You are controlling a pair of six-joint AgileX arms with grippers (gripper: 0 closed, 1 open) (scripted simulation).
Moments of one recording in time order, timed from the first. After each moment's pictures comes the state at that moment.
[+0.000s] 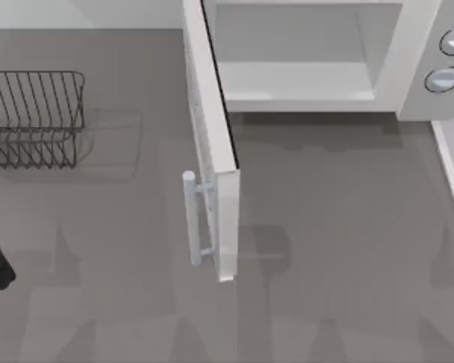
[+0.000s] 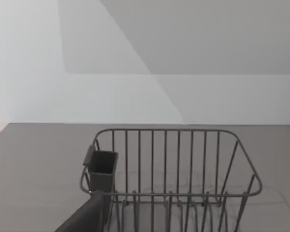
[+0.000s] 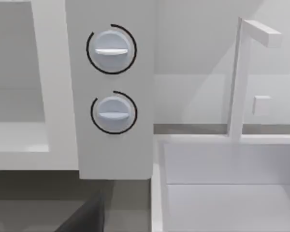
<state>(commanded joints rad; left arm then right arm) 0.00 0.00 0.00 0.00 0.00 0.00 0.00 0.00 0.00 0.00 0.00 0.00</state>
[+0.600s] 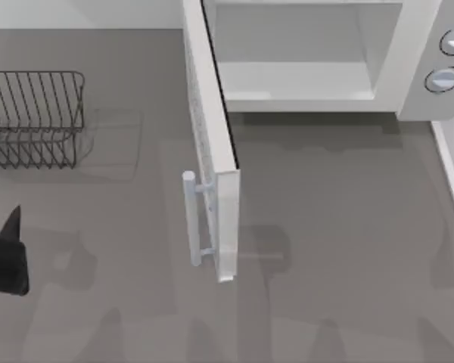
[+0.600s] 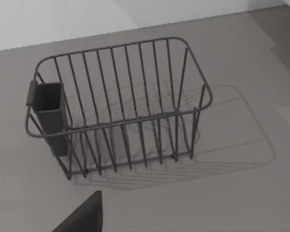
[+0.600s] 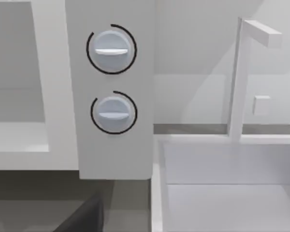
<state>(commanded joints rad) -0.07 0.31 0.24 -0.24 0.06 0.13 0.00 0.00 0.00 0.00 0.00 0.00</state>
